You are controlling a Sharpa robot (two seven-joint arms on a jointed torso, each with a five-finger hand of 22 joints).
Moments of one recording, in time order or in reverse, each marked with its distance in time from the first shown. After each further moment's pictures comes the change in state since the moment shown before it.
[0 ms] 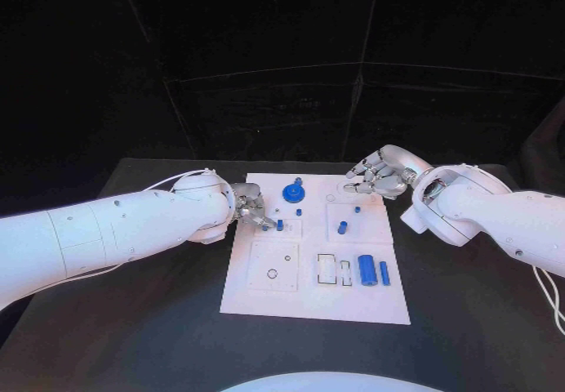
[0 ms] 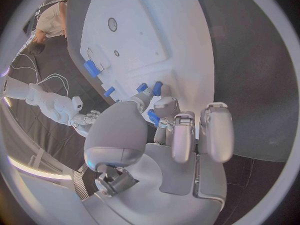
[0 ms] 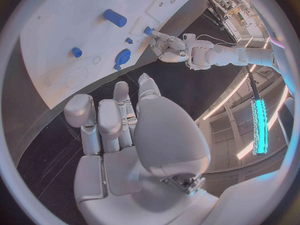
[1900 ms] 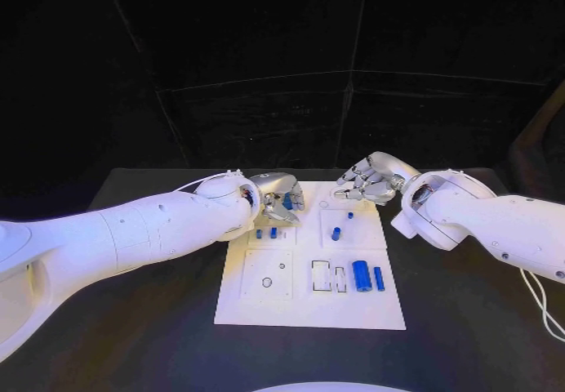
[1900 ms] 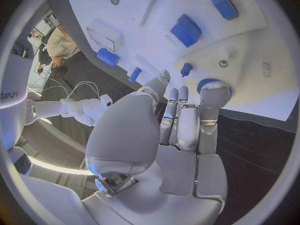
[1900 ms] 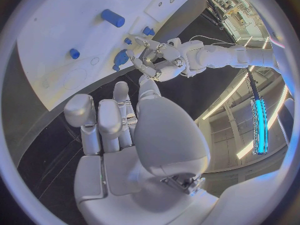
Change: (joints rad) left arm -0.001 0.208 -0.028 -0.236 -0.112 -0.203 0.497; left_hand 0.273 -0.036 -0.092 -0.122 0.000 -0.028 0.108 -0.371 -0.407 -0.389 0.122 -0.723 -0.759 -0.005 0.088 -0.275 -0.111 0.077 -0.091 0.070 -0.424 -0.369; right arm 0.000 0.013 0.000 -0.003 0.003 0.000 0.003; right_hand -0.001 0.001 -0.003 0.003 0.000 0.000 0.000 0.000 0.000 -0.004 0.004 0.000 -0.003 0.000 0.000 -0.004 -0.001 0.000 0.000 0.000 -0.004 -0.003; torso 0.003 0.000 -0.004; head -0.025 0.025
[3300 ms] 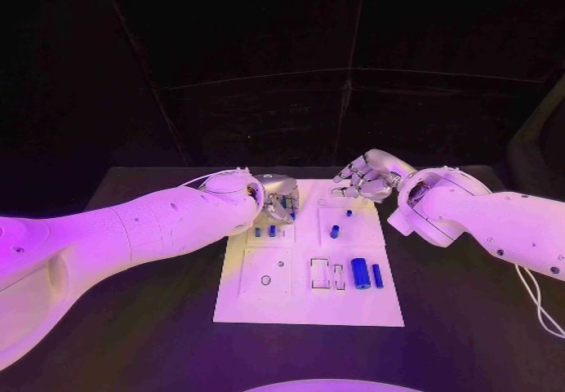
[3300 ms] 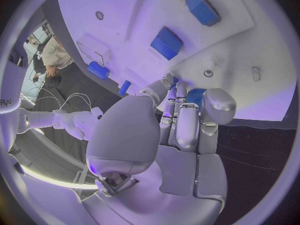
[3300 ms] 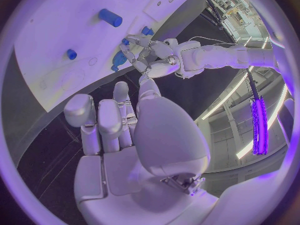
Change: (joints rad) left arm -0.005 0.057 0.001 -0.074 -0.086 0.092 -0.064; left_hand -0.009 0.012 0.091 -0.024 0.000 0.065 -0.009 -0.049 -0.057 0.101 -0.013 -0.045 -0.094 0.003 -0.011 0.000 -0.049 -0.015 0.032 -0.010 0.100 0.107; right arm 0.000 0.007 0.000 -0.002 0.000 0.000 0.001; right_hand 0.000 0.000 0.000 0.000 0.005 0.000 0.000 0.000 0.000 0.000 0.000 0.000 0.003 0.000 0.000 0.000 0.001 0.000 0.000 0.000 0.000 0.000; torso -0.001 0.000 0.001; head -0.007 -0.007
